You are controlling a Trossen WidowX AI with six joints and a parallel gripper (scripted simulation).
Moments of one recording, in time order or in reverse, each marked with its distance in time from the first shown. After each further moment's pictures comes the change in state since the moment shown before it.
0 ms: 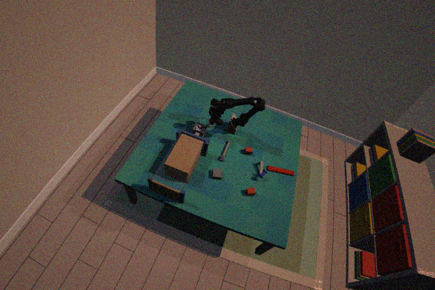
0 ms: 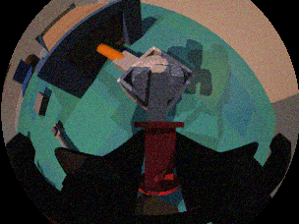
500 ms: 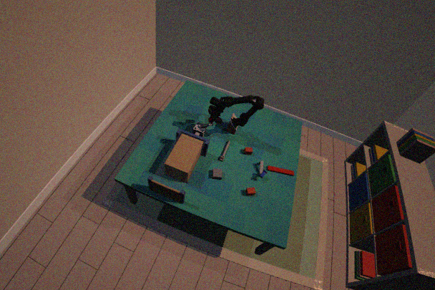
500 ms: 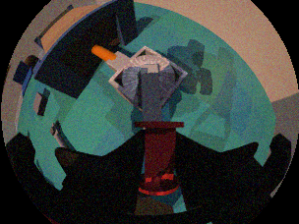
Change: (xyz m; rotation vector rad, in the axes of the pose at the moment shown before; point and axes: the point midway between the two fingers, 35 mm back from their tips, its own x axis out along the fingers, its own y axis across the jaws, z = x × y) arm 0.000 -0.016 0.001 0.005 0.002 0.001
